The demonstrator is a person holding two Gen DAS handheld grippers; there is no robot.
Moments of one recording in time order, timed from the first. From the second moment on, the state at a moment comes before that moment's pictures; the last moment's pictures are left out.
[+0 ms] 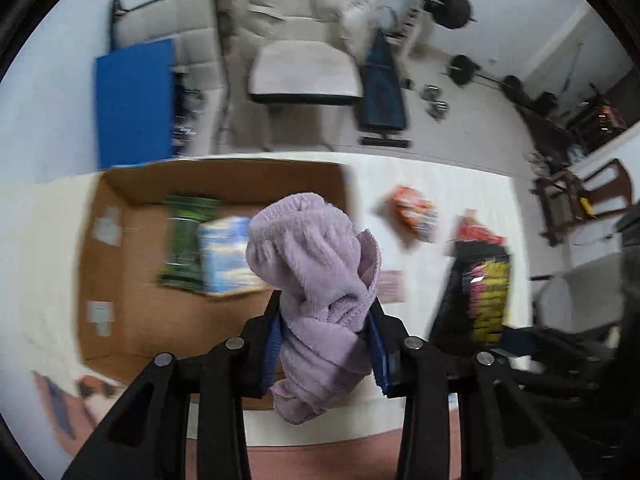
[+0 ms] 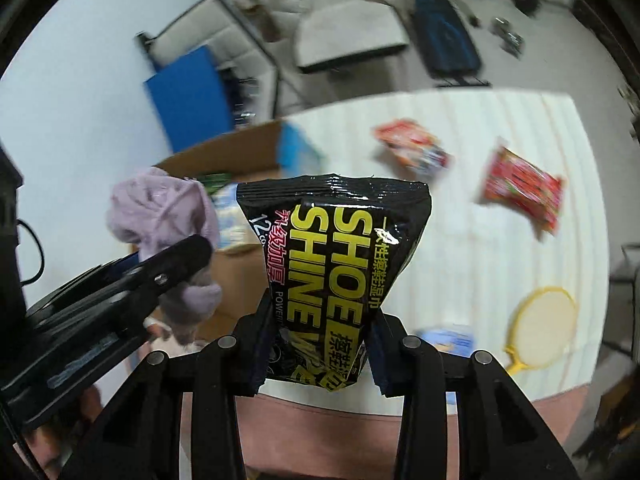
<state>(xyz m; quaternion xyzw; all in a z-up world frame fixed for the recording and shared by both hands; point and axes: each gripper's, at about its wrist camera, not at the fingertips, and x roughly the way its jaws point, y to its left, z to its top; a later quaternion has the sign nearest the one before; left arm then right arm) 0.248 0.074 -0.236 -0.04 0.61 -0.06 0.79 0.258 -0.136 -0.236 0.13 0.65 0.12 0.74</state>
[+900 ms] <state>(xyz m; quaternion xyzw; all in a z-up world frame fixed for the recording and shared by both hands) 0.356 0.229 -0.393 0.01 0.73 0.02 0.69 0.385 0.030 -0.375 0.00 0.73 0.03 0.69</state>
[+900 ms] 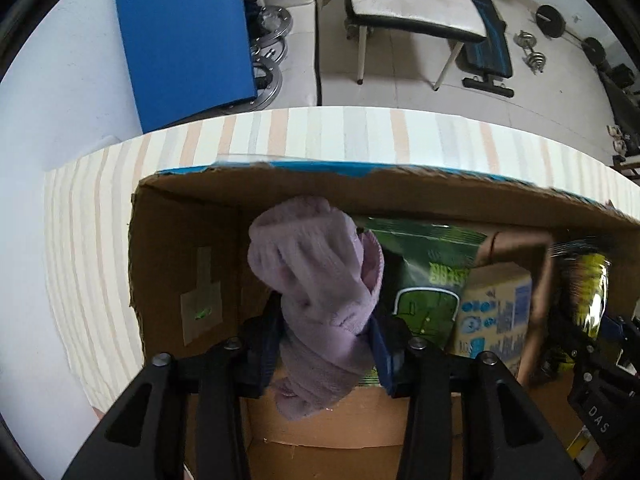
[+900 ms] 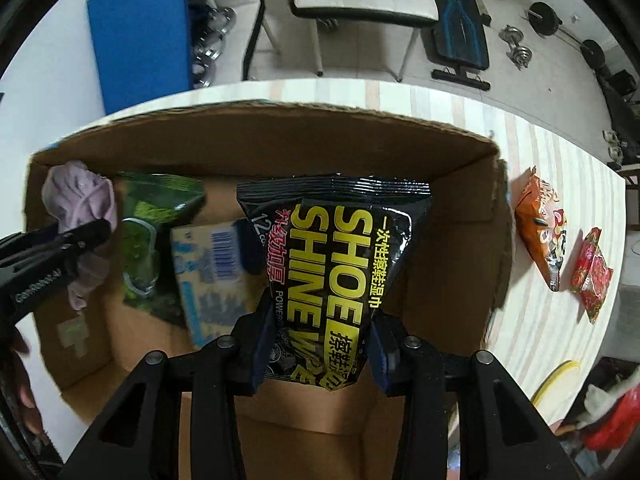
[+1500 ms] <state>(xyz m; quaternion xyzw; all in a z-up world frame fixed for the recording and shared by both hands) 0.315 0.222 -0.343 -0.02 0.69 0.01 0.73 0.355 0.033 -0.346 0.01 0.70 0.04 0.71</state>
